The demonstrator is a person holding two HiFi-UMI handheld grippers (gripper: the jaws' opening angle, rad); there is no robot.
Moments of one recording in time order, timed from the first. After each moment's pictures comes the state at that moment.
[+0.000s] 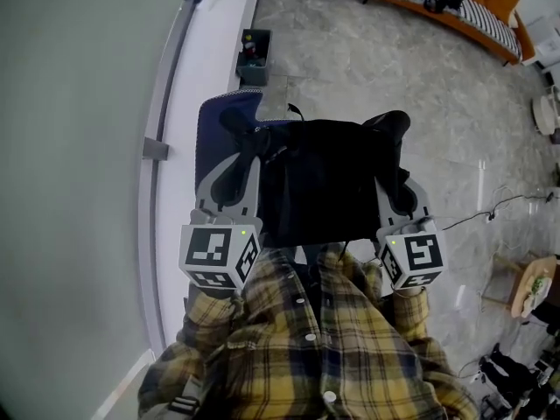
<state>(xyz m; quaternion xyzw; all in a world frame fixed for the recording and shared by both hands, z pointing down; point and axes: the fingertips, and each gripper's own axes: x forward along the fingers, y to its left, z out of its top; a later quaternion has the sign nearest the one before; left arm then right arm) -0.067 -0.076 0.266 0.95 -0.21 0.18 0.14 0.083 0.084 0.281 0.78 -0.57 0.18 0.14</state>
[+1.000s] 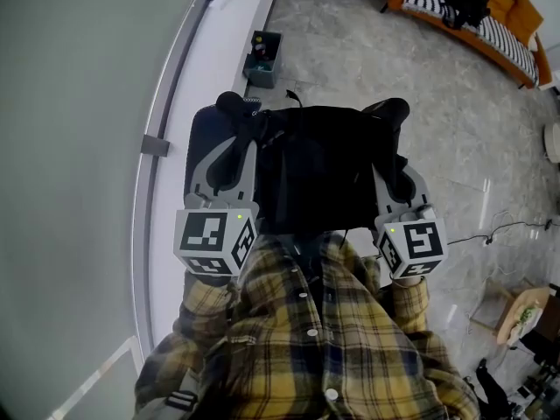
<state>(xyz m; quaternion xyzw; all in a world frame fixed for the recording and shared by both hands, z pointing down) -0.004 -0.102 0.246 0.94 -0.26 0.18 0.12 0.156 0.043 0.272 0.76 -0.62 0.17 0.12</state>
